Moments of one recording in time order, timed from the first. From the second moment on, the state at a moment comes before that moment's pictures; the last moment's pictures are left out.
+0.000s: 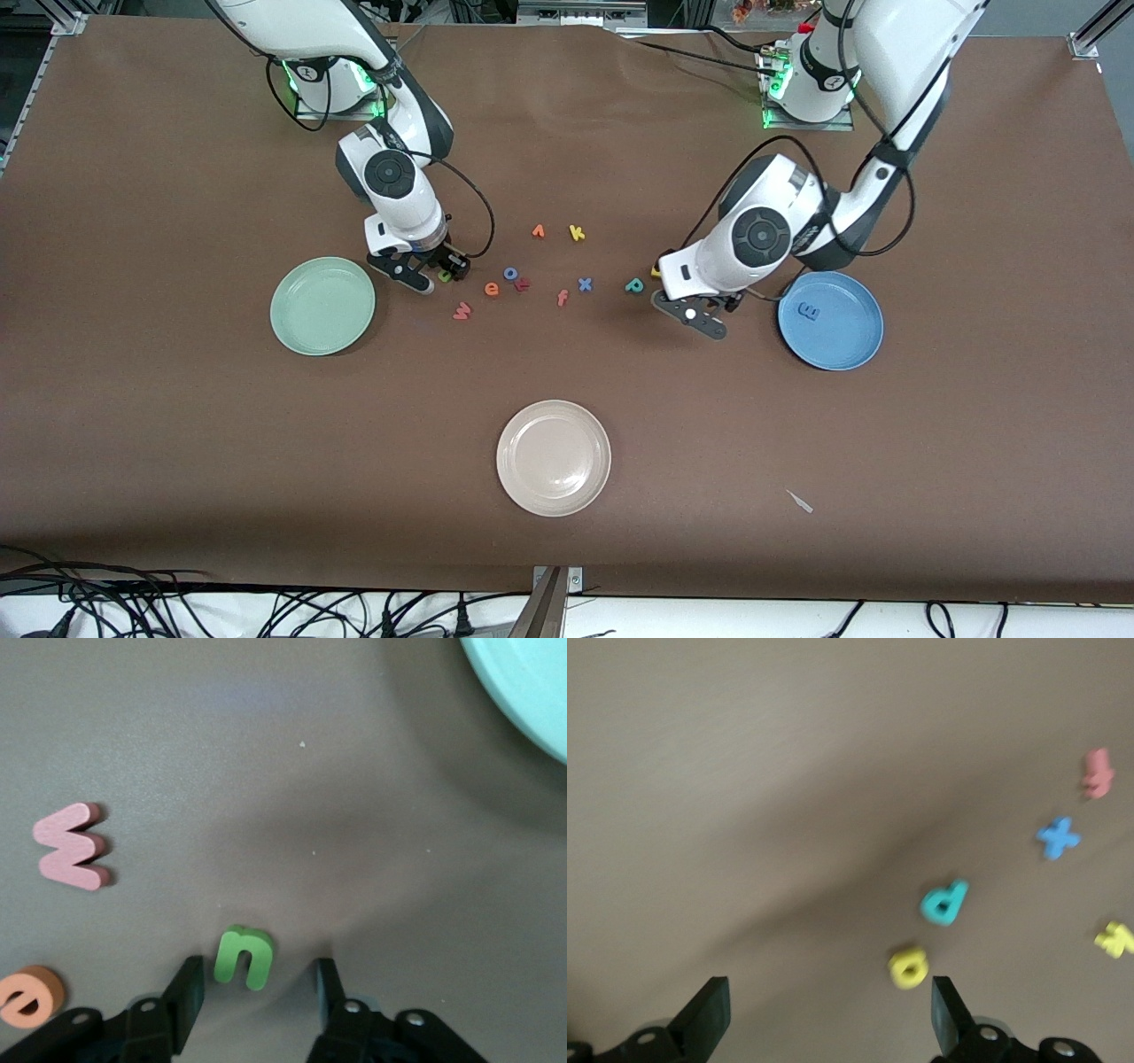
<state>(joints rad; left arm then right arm) -0.06 0.52 -0.50 -1.92 0.08 2.26 -0.06 0.44 0.40 0.12 -2.31 -0.12 2.70 1.14</state>
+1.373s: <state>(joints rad) -0.19 0.64 -0.50 -1.99 0.35 2.51 -0.35 0.43 0.25 -0.18 -2.27 -0.14 2.41 0.56</state>
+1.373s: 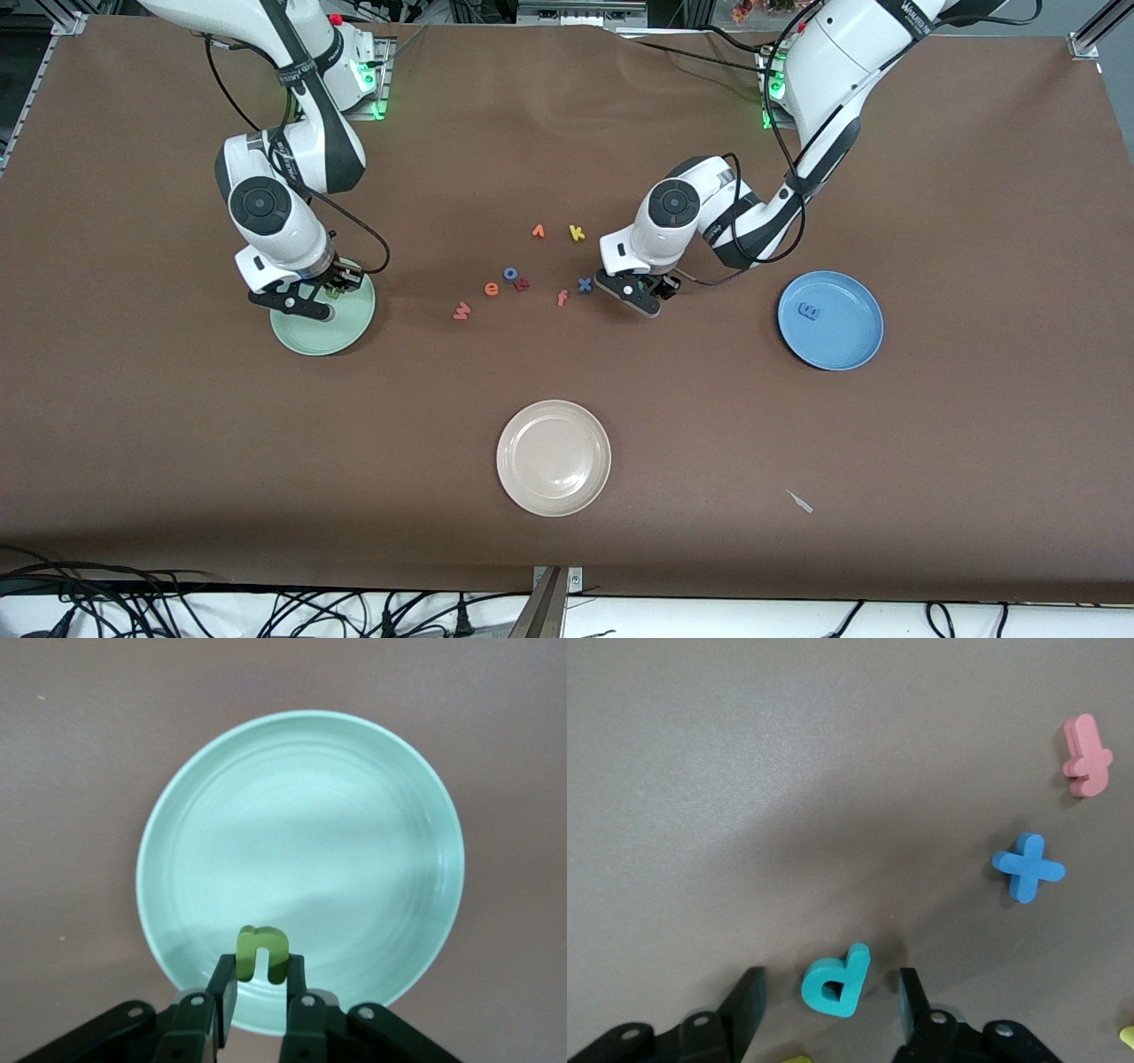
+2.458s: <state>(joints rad) 0.12 0.44 -0.50 -1.95 0.35 2.16 -0.06 0.50 0.38 0.03 -2.09 -0.14 2.48 0.99</state>
